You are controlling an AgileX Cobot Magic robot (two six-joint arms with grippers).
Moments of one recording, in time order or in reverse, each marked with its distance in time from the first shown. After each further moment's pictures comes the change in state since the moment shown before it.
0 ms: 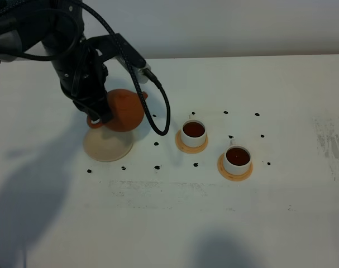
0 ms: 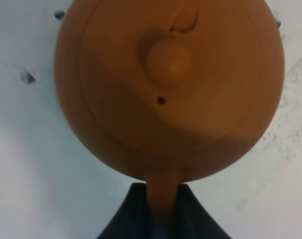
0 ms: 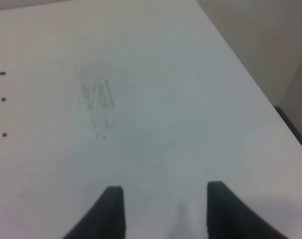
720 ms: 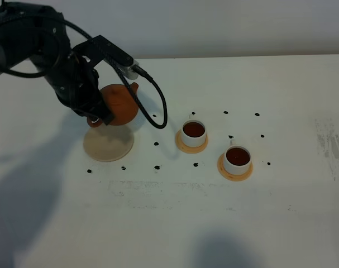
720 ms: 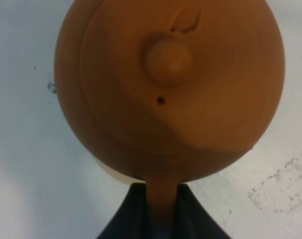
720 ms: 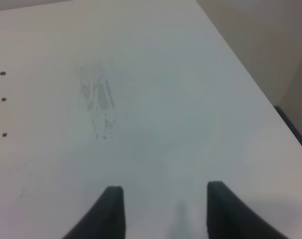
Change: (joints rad) left arm 0.050 -0.071 0.217 -0.038 -0.305 -0.115; right arm 0.000 0.000 0.000 0.000 0.000 0.000
